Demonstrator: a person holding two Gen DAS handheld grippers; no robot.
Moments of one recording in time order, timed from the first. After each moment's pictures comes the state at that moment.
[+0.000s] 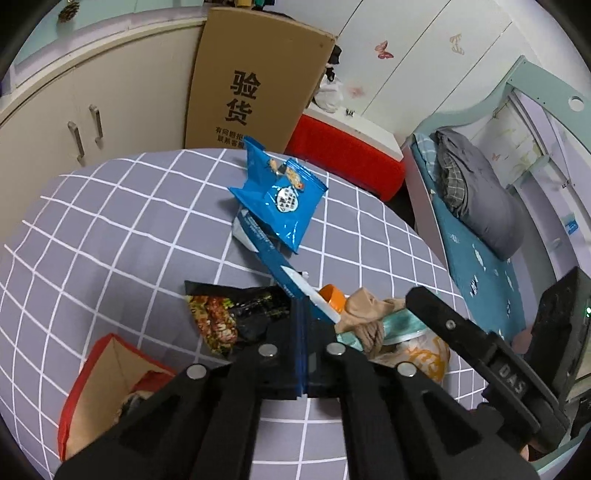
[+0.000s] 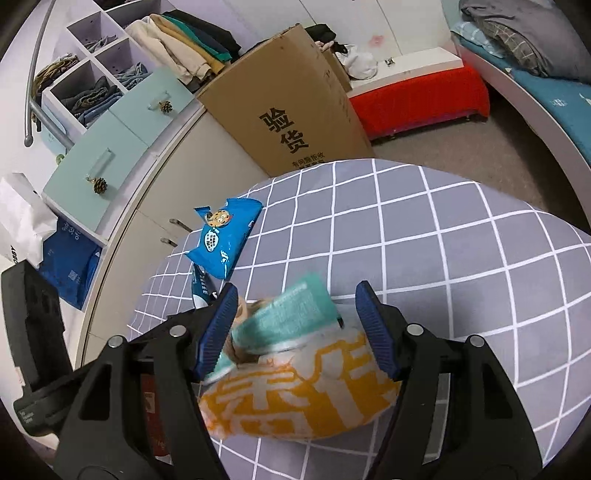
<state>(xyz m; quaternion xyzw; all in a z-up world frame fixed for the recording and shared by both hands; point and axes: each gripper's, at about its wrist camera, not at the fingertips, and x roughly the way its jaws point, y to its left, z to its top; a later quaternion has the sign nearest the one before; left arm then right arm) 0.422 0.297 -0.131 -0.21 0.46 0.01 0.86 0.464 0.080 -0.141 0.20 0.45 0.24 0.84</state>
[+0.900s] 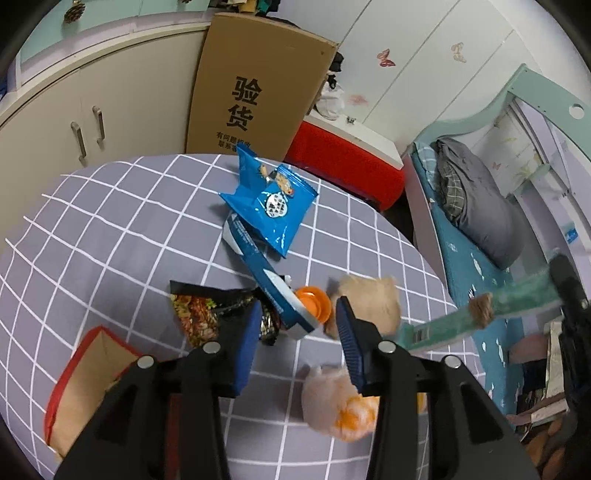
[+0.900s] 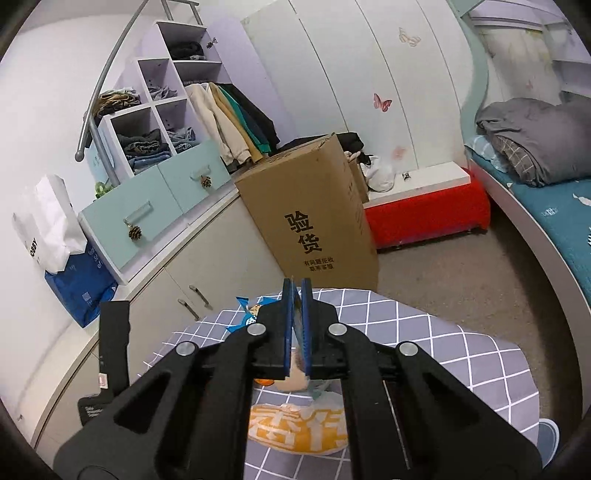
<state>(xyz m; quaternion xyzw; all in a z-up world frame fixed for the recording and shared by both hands) 0.429 0.288 -0.126 -0.22 0.45 0.02 0.86 0.416 0.039 -0.041 0.16 0.26 0.24 0.92</state>
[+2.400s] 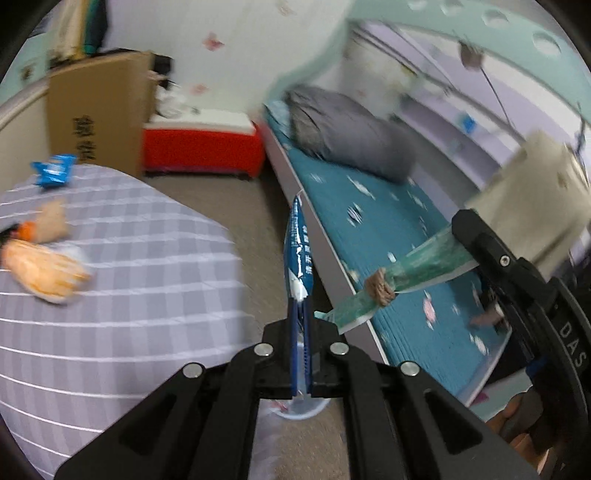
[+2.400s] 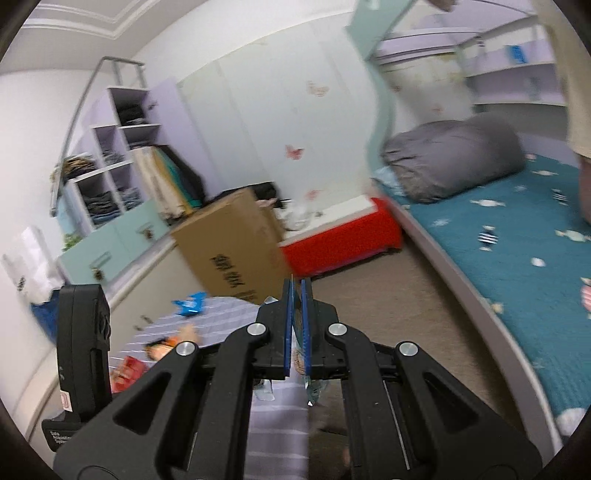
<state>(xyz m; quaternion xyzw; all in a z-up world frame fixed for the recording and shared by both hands) 0.312 -0.053 -0.079 -0.10 0.43 -0.20 0.87 0.250 -0.229 -0.045 0.20 0.20 0.09 0.96</state>
